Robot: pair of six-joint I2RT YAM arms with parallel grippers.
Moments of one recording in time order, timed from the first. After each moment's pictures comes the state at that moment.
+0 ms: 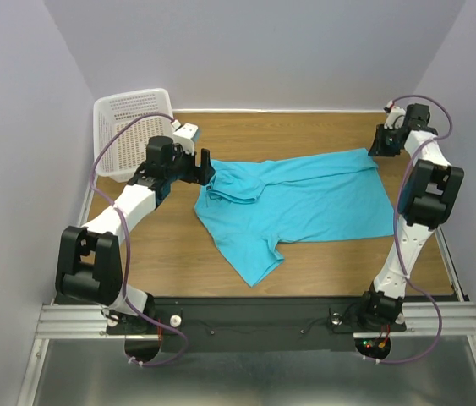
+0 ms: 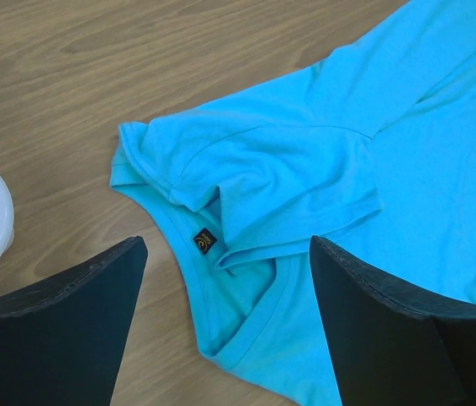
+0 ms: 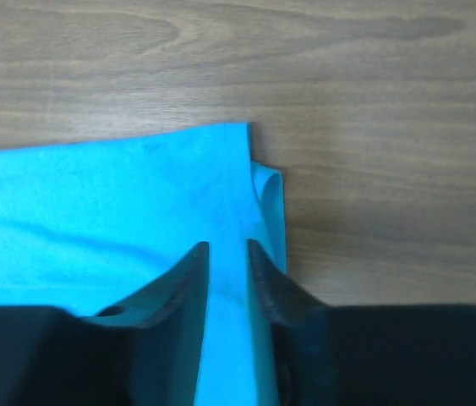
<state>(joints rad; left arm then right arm) -0.25 1.46 0.96 0.02 0.31 -0.04 -0.31 2.25 1.88 -0.56 -0.40 -0.19</state>
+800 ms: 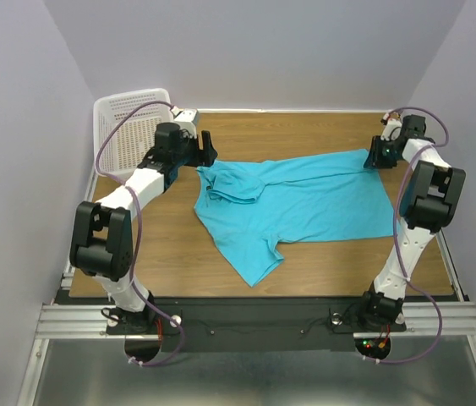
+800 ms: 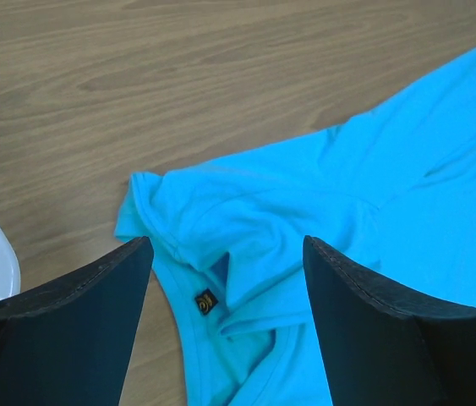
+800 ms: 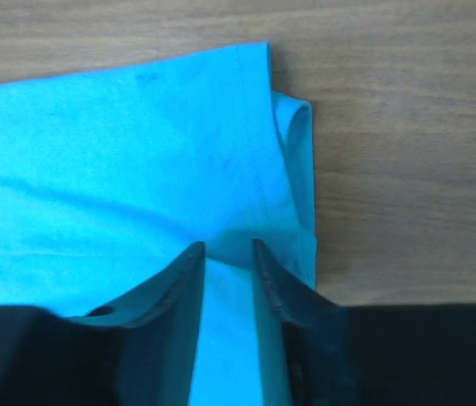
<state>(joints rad) -0.25 1.62 1.10 0.08 0.26 -0.17 -0.32 2.19 1.70 -0.52 -0.40 -0.19</state>
